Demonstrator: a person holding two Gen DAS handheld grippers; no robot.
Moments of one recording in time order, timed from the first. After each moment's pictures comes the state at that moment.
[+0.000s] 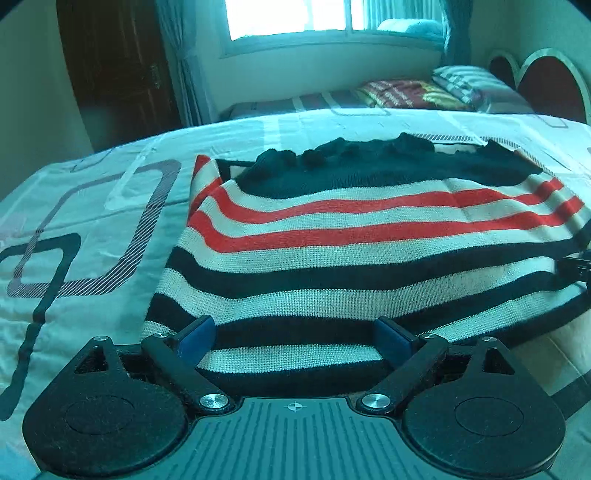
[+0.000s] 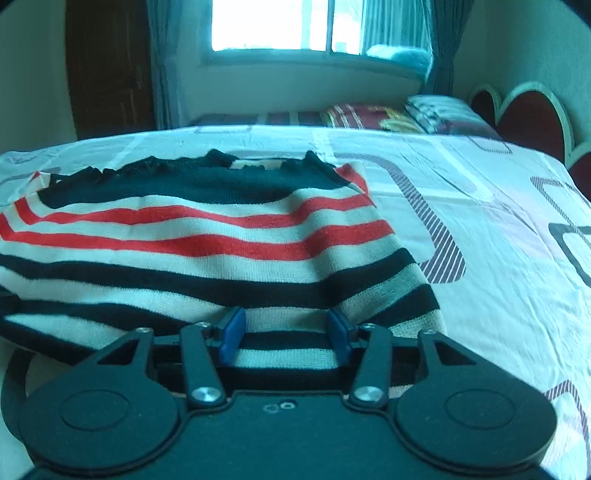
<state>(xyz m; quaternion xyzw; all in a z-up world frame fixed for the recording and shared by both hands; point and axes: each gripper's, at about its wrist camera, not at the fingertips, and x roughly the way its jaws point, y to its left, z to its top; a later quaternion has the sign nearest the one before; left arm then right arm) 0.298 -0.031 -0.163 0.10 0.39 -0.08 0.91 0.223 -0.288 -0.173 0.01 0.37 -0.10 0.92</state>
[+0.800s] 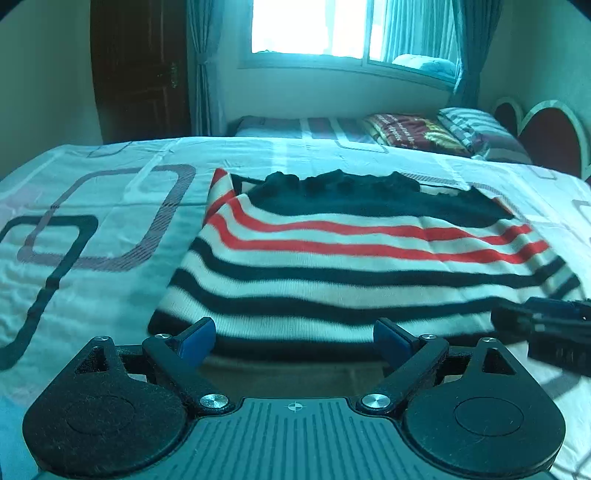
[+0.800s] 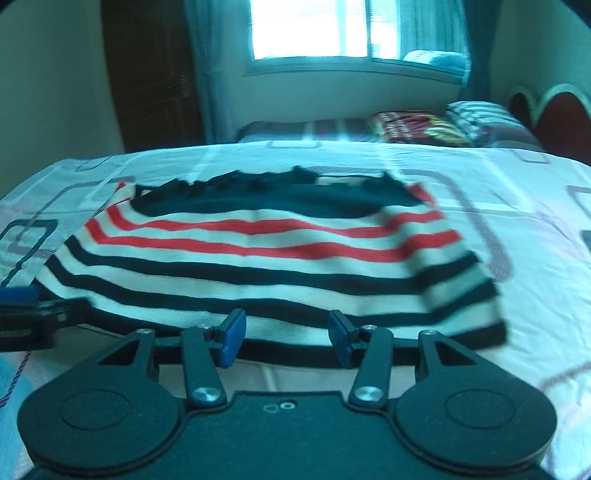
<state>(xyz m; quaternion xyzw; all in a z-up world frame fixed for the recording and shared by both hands) 0.262 -0.019 -0.140 0.03 0.36 -0.08 0.93 0.203 -0.228 -0.151 0.03 0.35 -0.01 0.94</state>
